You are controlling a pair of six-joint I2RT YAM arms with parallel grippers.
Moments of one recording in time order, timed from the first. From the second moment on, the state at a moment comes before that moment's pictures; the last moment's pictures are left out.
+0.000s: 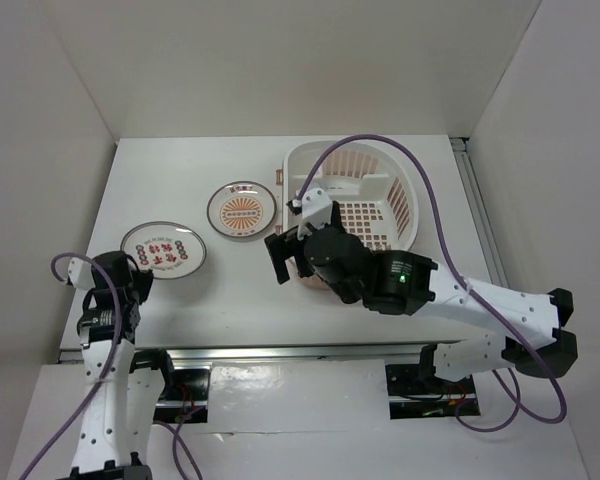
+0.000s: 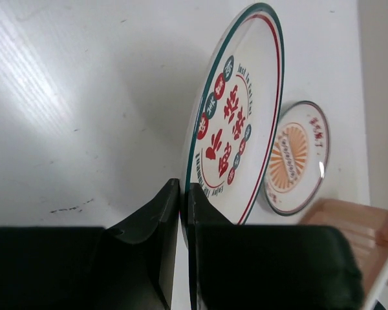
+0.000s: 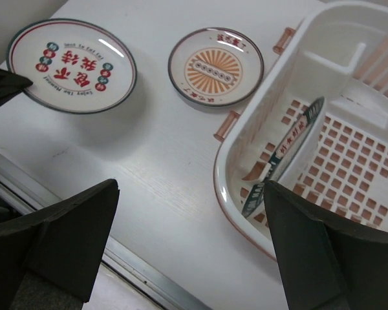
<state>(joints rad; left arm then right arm) 0.21 0.56 0.56 -0.71 -0.23 -1.10 1.28 1.24 1.38 -0.58 0.69 0.34</state>
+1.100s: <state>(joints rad) 0.08 0.50 0.54 -0.01 0.66 -0.72 0.73 1.58 1.71 -0.55 -0.25 0.09</state>
